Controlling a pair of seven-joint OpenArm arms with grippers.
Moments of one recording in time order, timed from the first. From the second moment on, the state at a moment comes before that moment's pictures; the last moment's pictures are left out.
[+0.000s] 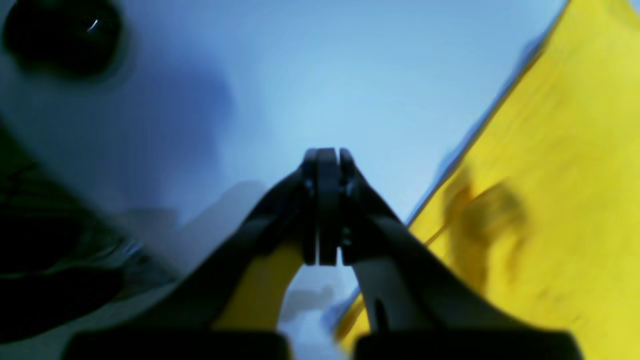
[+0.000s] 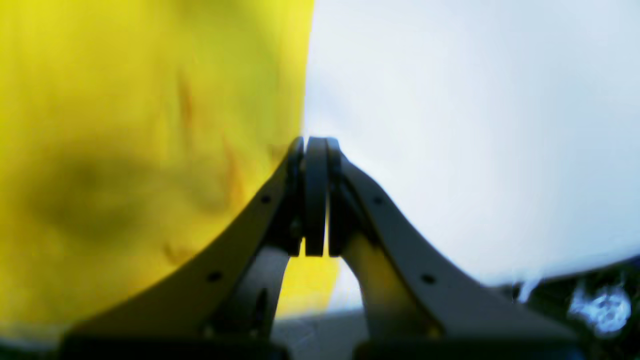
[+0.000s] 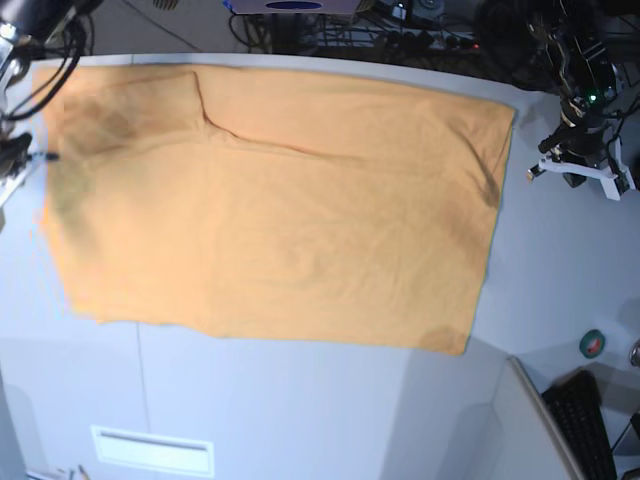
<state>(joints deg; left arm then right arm) 17.6 -7.3 -34.3 91.6 -16.6 -0.5 31.3 -3.6 8.2 40.6 86.8 -2.5 33.6 -56.2</state>
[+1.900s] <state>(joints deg) 15.4 -7.9 -31.2 87.1 -16.6 -0.7 31.2 6.7 4.3 40.5 75.6 -3.1 30.2 -49.7</state>
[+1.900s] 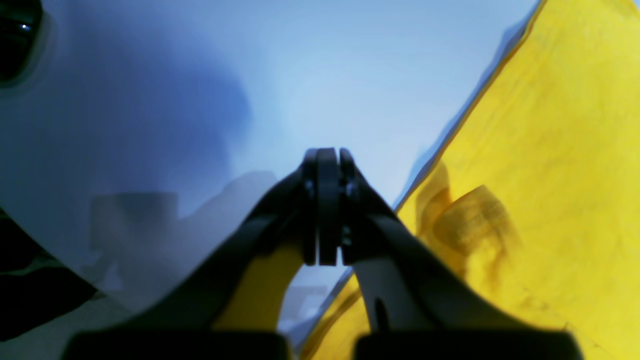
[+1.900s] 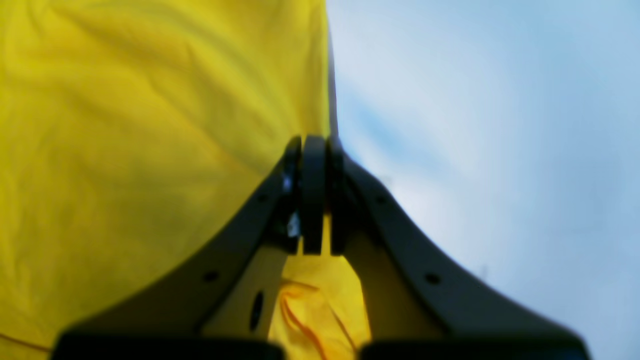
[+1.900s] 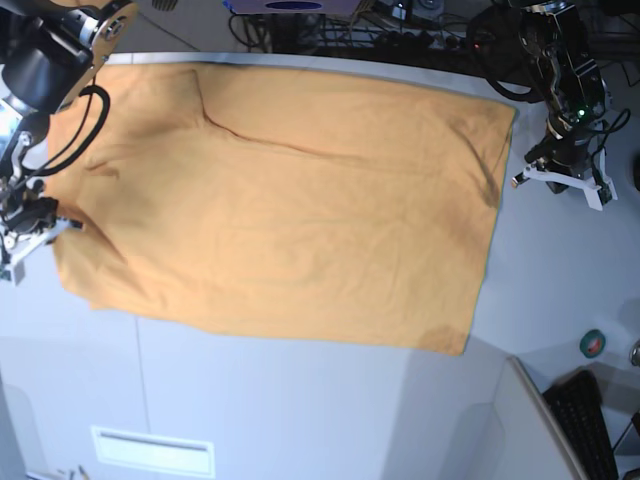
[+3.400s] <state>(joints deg) 15.5 -8.0 -31.4 87.1 -16.4 -0.7 31.2 24.8 7.8 40.3 42.3 -14.4 33.0 -45.5</state>
